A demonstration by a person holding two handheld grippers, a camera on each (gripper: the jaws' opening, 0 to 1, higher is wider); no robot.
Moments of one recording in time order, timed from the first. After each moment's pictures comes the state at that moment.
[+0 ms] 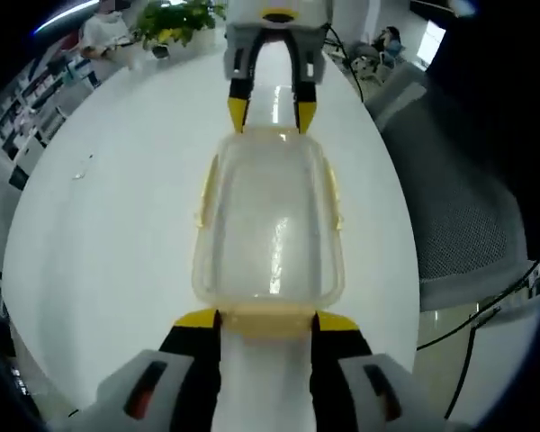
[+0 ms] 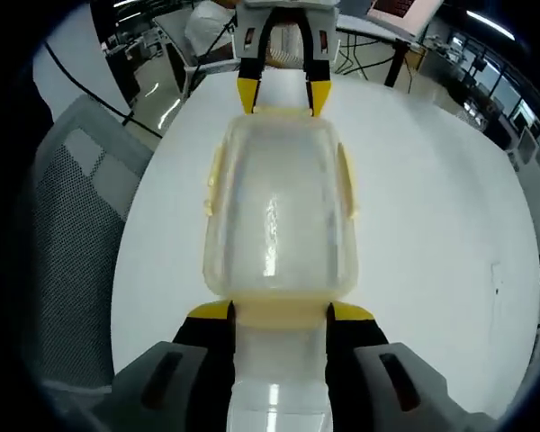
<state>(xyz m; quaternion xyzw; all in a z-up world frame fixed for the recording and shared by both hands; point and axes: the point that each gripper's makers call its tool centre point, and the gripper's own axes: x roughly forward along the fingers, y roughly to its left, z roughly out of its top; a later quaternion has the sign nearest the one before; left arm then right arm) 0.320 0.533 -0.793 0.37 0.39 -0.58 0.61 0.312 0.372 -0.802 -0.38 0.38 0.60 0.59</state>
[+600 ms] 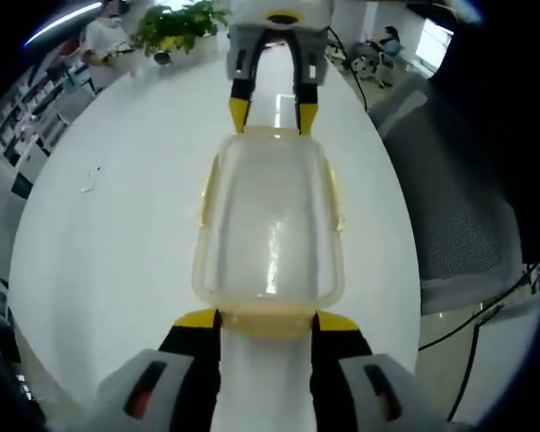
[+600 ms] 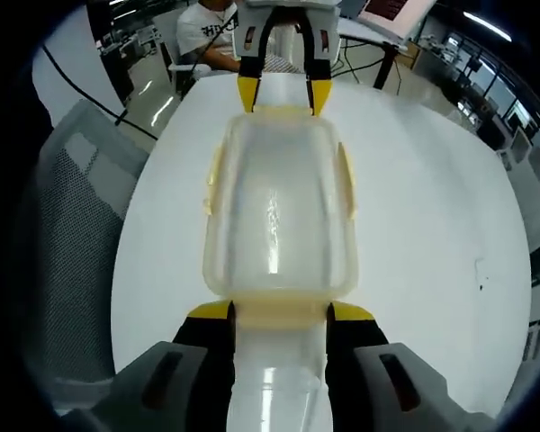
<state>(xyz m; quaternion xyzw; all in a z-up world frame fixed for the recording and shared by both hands) 0.332 0.517 -0.774 0.38 0.38 -0.58 0.61 0.322 0.357 -0.787 -0.39 0.38 0.59 0.60</state>
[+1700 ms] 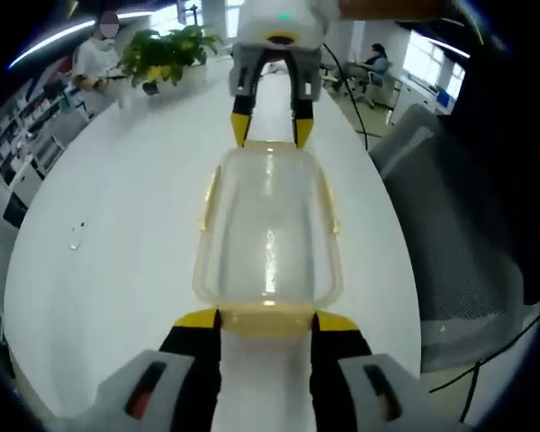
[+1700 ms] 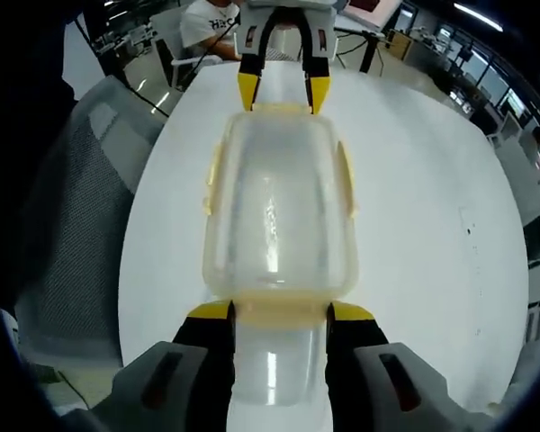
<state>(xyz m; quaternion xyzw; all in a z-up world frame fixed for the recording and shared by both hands) 0.332 0.423 -0.767 0.34 0.34 -0.62 0.62 0.316 0.265 -0.777 -0.40 0.39 0.57 0.60</state>
